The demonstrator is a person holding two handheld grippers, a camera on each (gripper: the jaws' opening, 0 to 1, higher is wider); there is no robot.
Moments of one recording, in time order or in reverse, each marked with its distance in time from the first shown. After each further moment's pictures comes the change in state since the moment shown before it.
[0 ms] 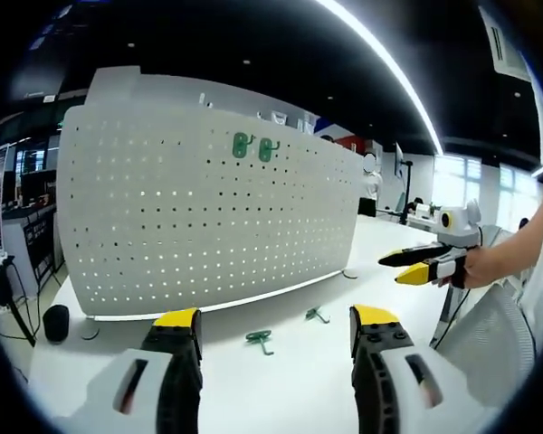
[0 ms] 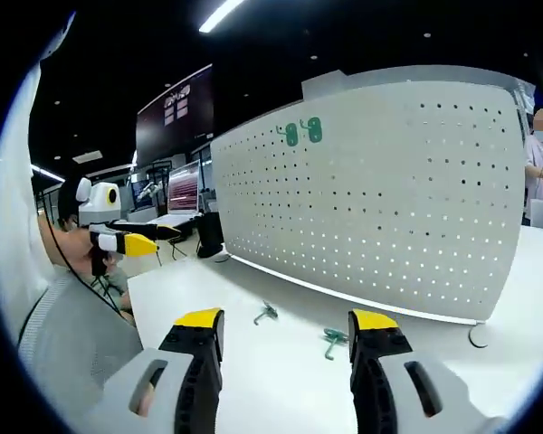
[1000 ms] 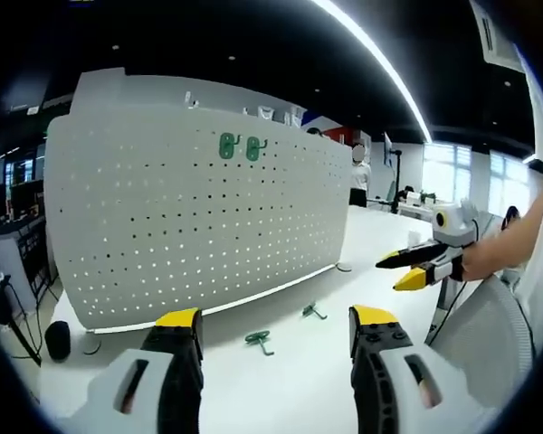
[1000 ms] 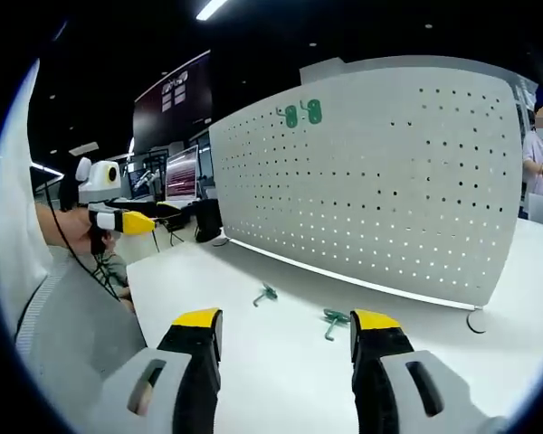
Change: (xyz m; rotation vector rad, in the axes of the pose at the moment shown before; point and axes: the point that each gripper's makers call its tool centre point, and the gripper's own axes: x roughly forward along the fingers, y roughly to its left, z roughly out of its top) left arm 0.007 -0.002 0.011 0.071 0.040 -0.056; right arm -0.001 0.002 -0.016 -0.013 0.063 -0.010
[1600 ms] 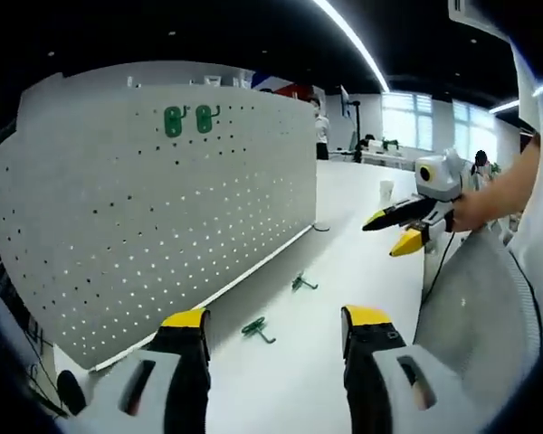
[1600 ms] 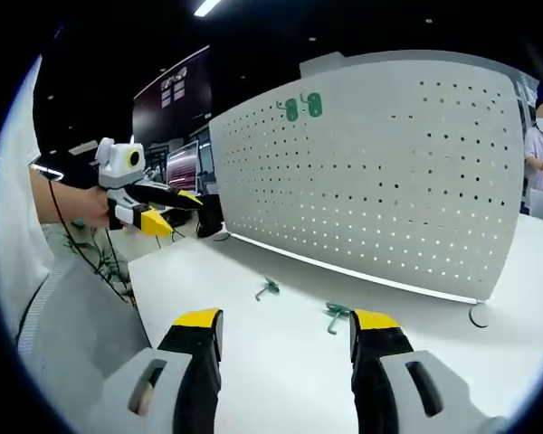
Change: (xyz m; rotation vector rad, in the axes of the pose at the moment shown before) left arm 0.032 -0.004 -0.013 0.220 0.220 -0.195; right arm 0.000 0.002 -0.006 0.010 0.027 0.009
